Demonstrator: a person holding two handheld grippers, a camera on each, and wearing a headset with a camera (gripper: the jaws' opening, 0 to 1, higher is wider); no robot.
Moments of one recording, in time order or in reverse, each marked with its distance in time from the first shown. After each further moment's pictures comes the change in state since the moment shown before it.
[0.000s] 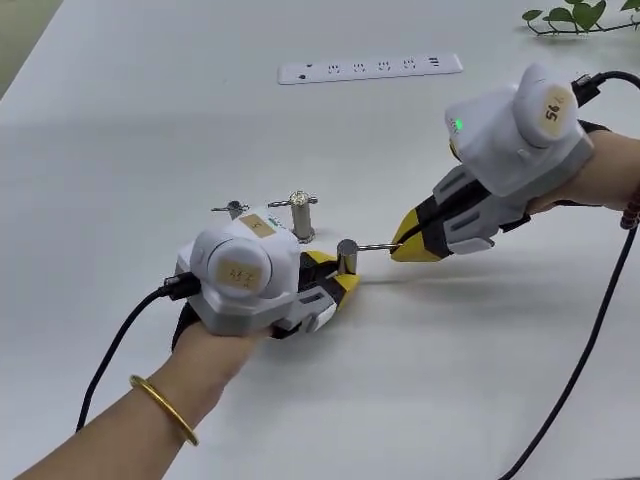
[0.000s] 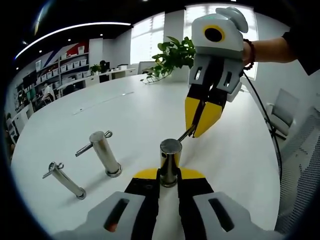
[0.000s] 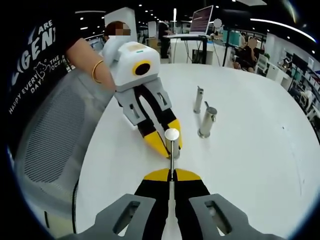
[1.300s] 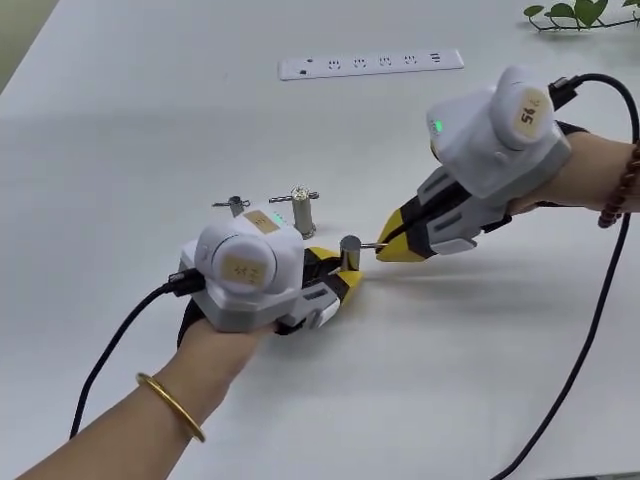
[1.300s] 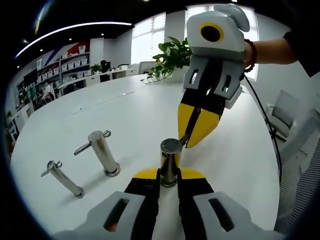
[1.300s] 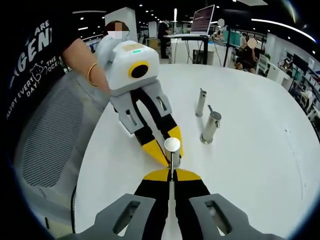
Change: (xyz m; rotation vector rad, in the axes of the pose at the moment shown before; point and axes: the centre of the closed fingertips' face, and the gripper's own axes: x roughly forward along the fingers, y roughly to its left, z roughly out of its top) left arm 0.000 -0.001 0.000 -0.017 -0.005 0.002; right arm 0.014 -0.001 0.009 0.003 -0.002 -0.001
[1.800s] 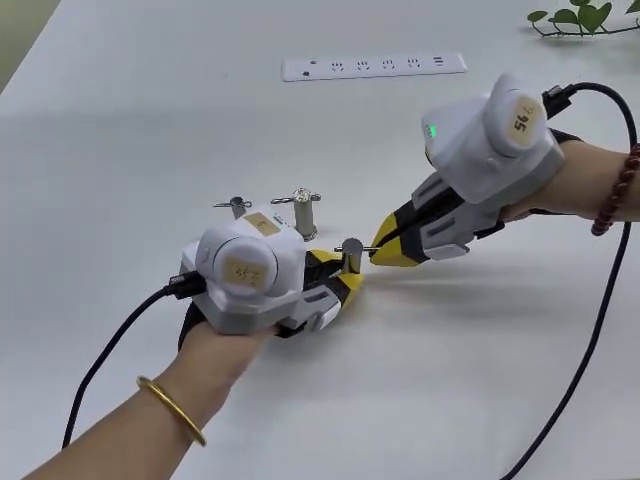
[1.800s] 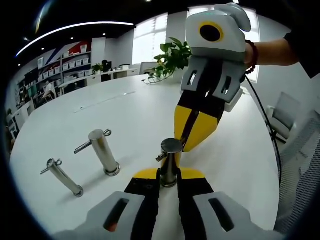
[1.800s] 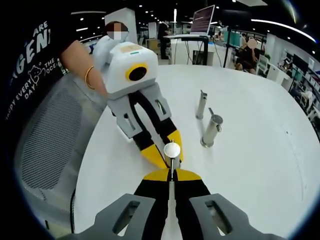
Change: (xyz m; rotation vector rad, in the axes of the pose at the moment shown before) left arm 0.000 -0.001 0.000 -0.008 -0.007 0.004; right arm 0.006 0.000 0.005 -0.002 -0.006 0.001
